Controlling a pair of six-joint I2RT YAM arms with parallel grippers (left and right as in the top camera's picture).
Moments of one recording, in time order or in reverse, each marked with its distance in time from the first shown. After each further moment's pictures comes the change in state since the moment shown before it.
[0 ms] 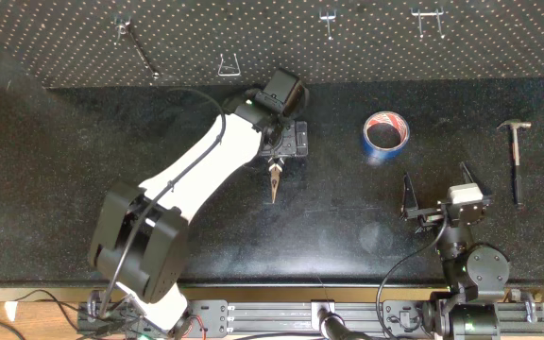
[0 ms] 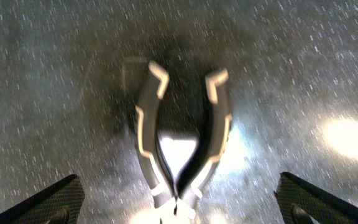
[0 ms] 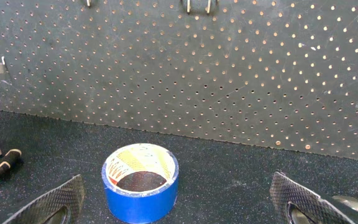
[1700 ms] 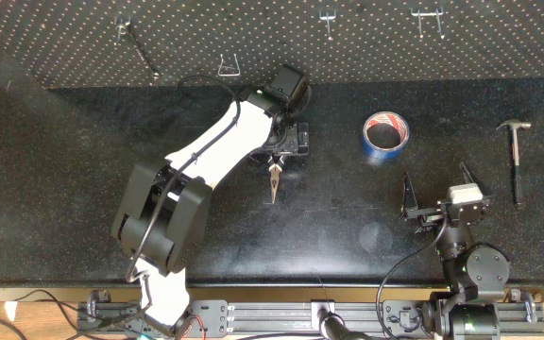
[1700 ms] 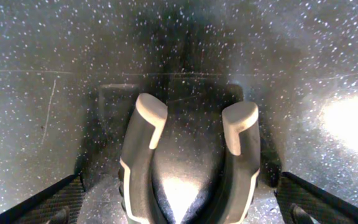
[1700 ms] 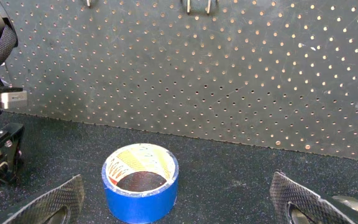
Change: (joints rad) left arm 0.024 0.162 0.078 -0.012 0.025 0.032; right arm 0.000 0.000 0.000 0.000 0.000 0.000
